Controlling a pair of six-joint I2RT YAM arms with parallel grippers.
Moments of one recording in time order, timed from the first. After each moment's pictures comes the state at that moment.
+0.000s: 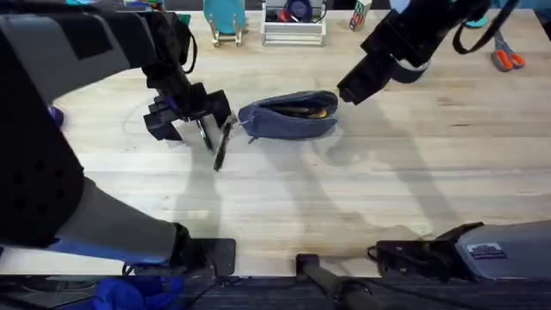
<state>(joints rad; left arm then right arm) 0.01 1.71 1.09 -0.92 -0.04 -0.46 0.40 1.59 1.76 -1.46 -0.21 -0.42</state>
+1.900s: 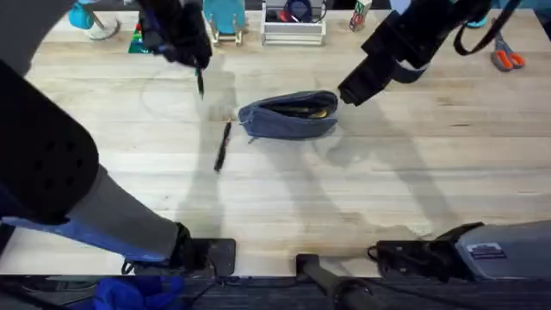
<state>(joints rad) -0.04 1.77 1.64 -1.17 -0.01 -0.27 0.40 1.59 1.76 -1.47 -0.21 -0.41</state>
